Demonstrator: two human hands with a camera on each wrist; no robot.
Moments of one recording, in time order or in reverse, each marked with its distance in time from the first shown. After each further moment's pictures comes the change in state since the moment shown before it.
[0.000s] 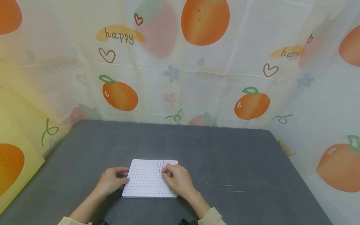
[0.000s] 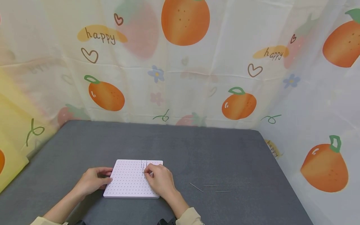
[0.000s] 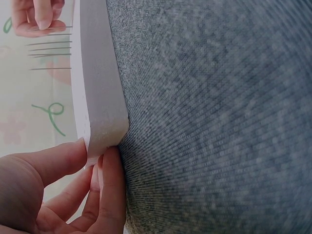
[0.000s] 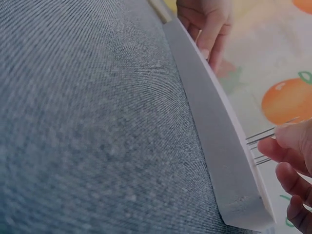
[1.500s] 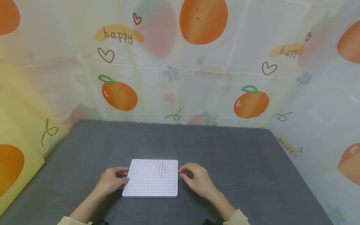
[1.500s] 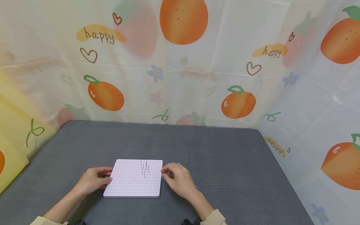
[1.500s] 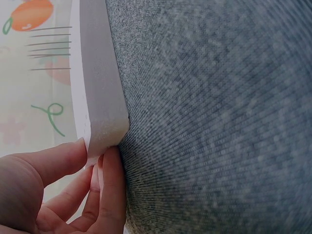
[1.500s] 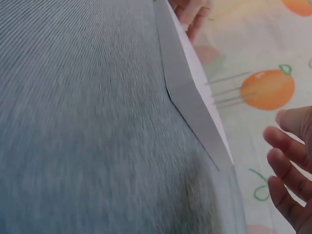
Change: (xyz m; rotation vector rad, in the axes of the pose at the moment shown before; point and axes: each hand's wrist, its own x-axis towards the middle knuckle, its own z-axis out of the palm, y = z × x) left_hand 0.000 -0.001 0.000 0.001 -0.005 0.013; right_hand -0.026 0.042 -0.045 0.093 0.058 -0.134
